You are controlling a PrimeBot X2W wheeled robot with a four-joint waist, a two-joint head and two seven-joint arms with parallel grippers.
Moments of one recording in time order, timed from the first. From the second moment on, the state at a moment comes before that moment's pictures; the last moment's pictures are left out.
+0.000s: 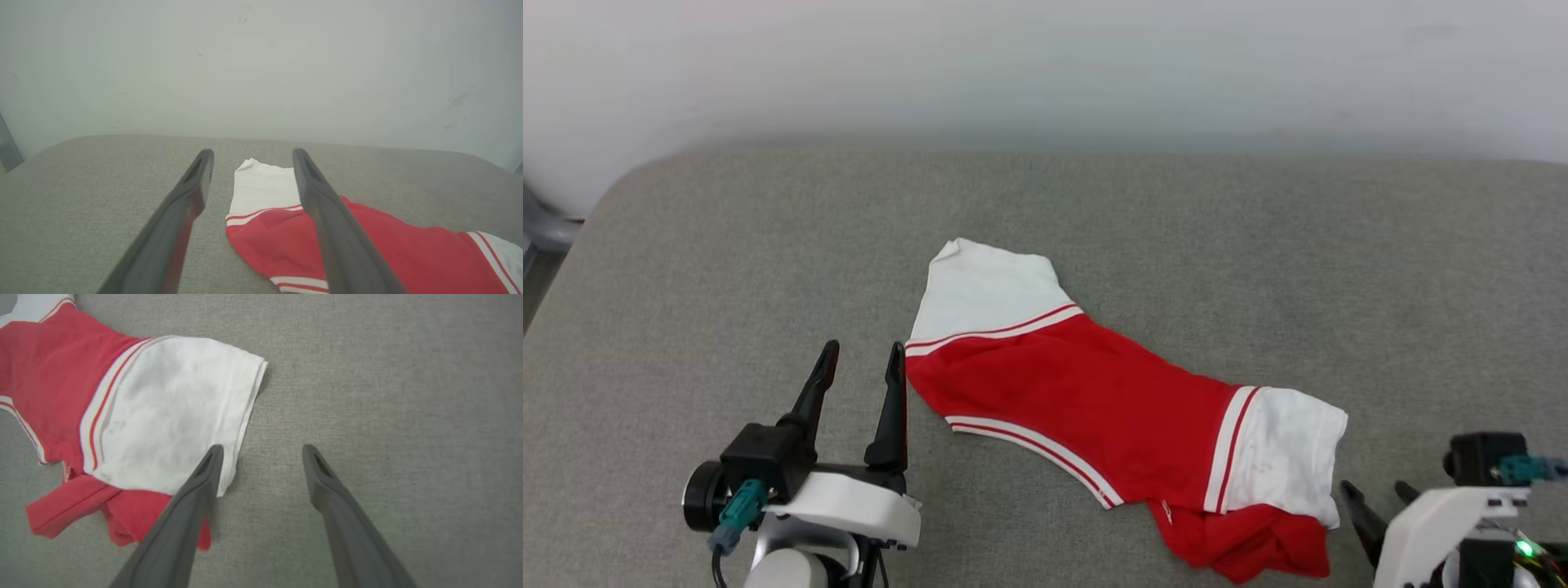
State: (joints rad) left arm -0.10 0.15 -0.17 0.11 -0.28 0.02 -0.26; right arm 0.05 -0.08 -0.14 0.02 0.24 0.13 0.53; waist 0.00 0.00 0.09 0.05
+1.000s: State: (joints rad) left arm -0.16 0.07 -0.08 0.12 -0.21 -0.06 -0.26; right arm -0.20 -0.34 -0.06 -0.02 0.30 0.13 0.79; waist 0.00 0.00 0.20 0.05
